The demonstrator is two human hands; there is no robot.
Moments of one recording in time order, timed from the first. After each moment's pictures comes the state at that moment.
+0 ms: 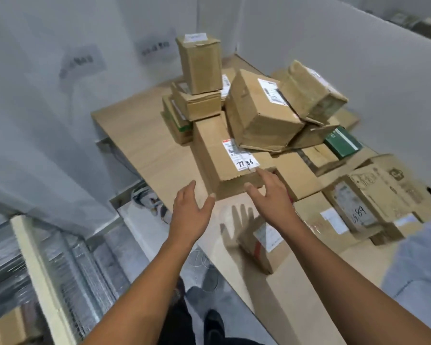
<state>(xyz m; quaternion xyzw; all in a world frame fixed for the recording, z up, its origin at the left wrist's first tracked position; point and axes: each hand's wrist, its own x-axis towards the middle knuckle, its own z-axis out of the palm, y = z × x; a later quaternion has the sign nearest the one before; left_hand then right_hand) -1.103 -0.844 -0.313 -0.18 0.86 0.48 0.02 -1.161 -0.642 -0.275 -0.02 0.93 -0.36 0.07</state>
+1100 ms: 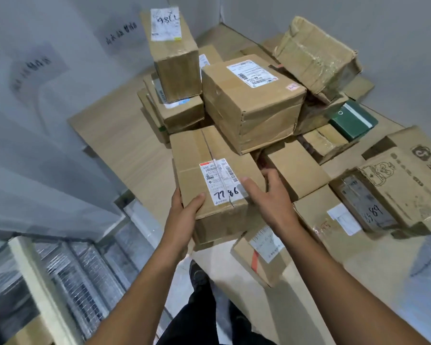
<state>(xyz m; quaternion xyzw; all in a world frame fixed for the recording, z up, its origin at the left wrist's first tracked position) -1.150 -0.819 -0.326 -0.28 0.66 0.69 0.10 -1.202 -0.616 -0.310 0.11 0.83 -0.53 0.11</state>
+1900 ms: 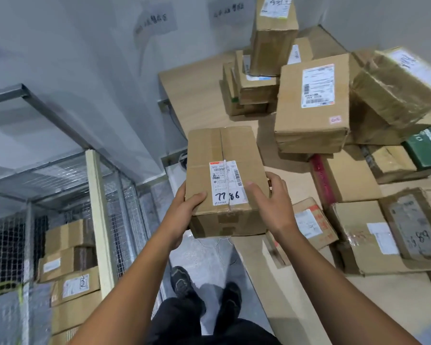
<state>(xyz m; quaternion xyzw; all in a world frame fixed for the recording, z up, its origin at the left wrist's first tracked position) -1.009 -0.870 -0.329 -0.36 0.61 0.71 0.04 -1.120 -0.673 -0.318 -0.03 0.82 -0.53 0.18</state>
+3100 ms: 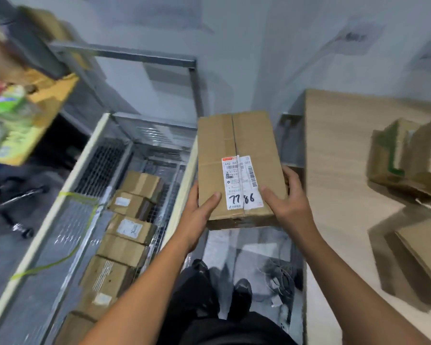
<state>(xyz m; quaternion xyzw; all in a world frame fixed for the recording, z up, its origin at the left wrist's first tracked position) -0.919 -1.045 -0.346 -0.45 0.47 0.72 -0.25 -1.125 -0.952 -0.321 -0.30 0.75 -0.49 0.33</state>
